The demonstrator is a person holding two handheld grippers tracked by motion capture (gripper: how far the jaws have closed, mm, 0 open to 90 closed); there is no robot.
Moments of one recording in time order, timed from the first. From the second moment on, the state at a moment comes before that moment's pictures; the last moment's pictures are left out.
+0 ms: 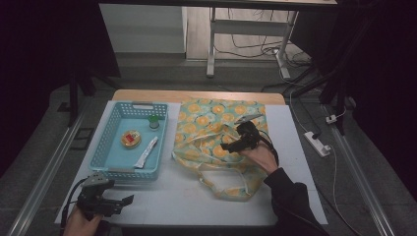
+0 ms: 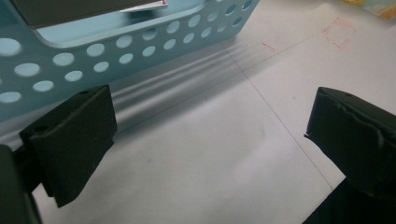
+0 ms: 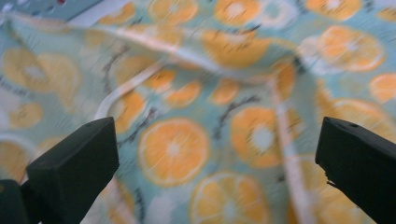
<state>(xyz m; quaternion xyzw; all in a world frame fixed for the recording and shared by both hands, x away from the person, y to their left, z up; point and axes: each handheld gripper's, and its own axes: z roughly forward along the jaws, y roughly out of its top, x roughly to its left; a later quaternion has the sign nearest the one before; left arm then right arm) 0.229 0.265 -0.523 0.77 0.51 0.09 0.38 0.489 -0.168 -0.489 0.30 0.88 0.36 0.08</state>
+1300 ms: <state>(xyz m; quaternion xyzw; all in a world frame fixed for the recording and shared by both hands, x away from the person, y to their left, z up) 0.230 0.265 -0.524 0.77 0.52 0.09 0.37 0.441 -0.140 -0.517 0.18 0.93 0.30 0.07</state>
